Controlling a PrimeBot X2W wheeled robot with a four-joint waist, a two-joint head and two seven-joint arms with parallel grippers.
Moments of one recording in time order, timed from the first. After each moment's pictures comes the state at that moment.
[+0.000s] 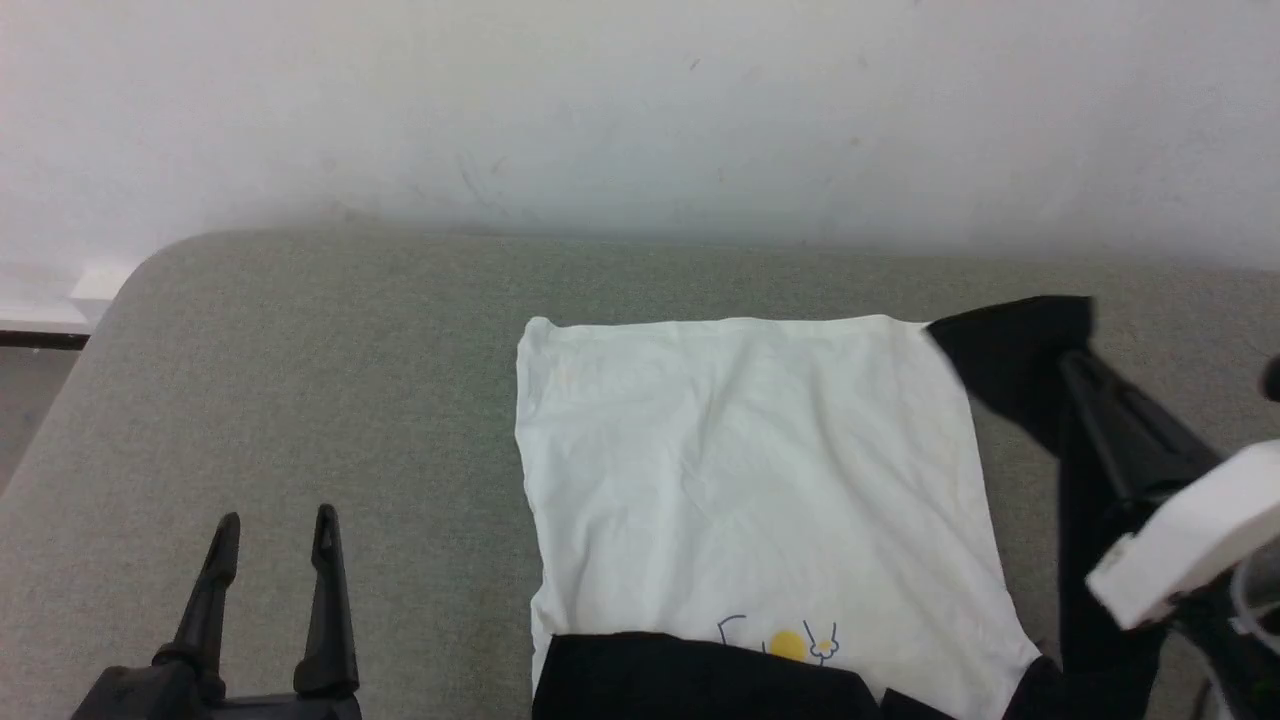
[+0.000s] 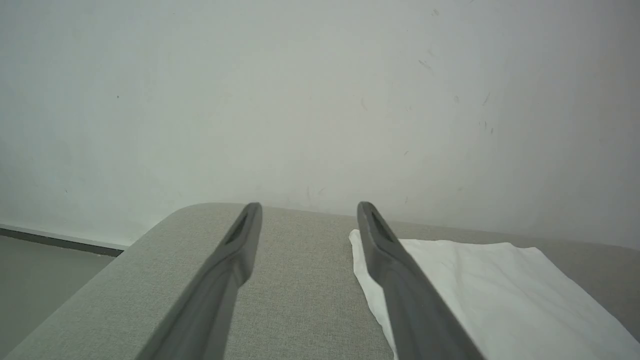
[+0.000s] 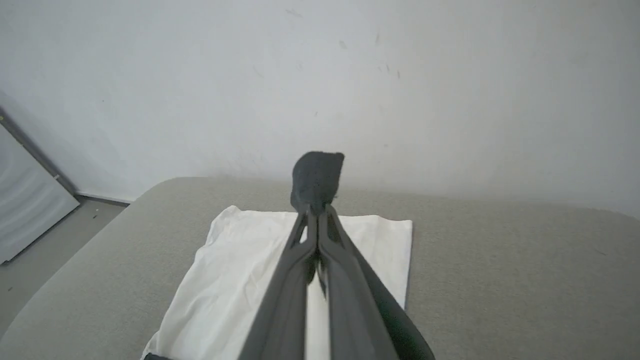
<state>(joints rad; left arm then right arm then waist) 0.27 0.52 -0.29 -0.50 -0.46 0.50 -0.14 -0.06 -0.06 -0.19 -0.49 0.42 0.13 0.69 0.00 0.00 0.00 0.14</state>
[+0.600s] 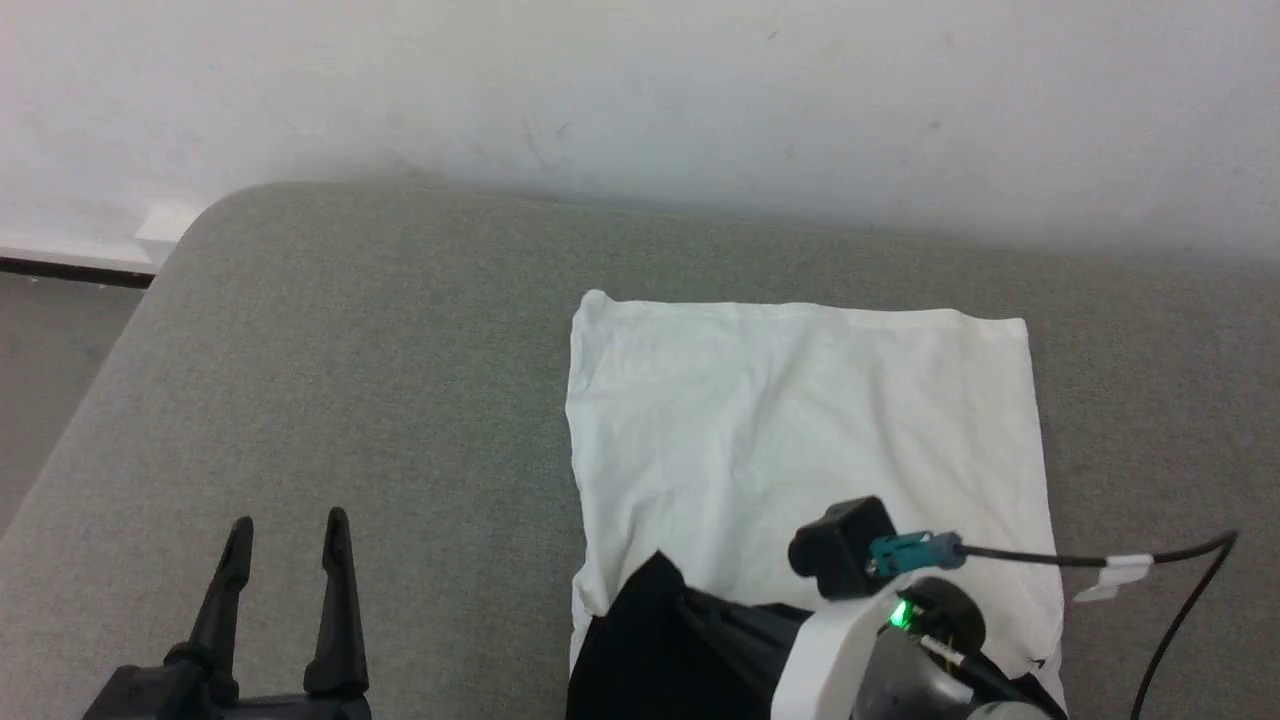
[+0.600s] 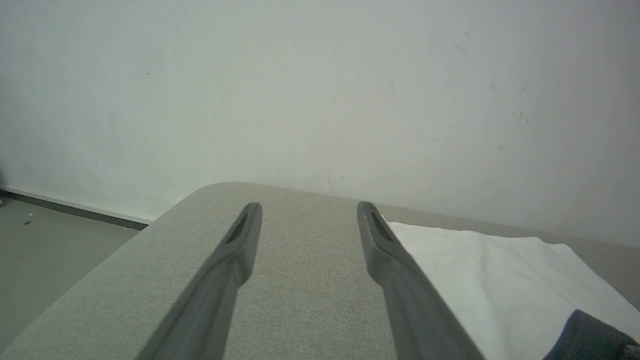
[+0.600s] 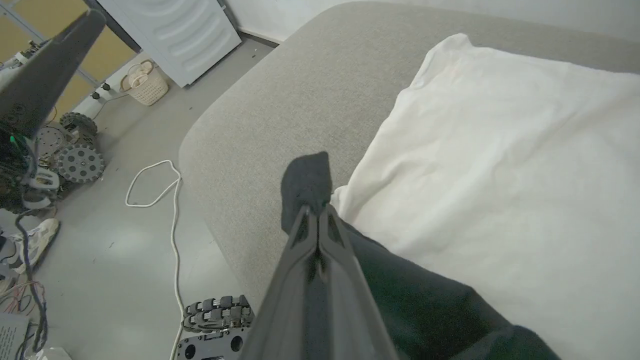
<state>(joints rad) 0.26 0.51 -0.29 -0.47 -0.48 0.49 -0.16 -0.01 -0.05 0.43 -0.23 0.46 0.13 0.60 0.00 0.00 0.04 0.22</state>
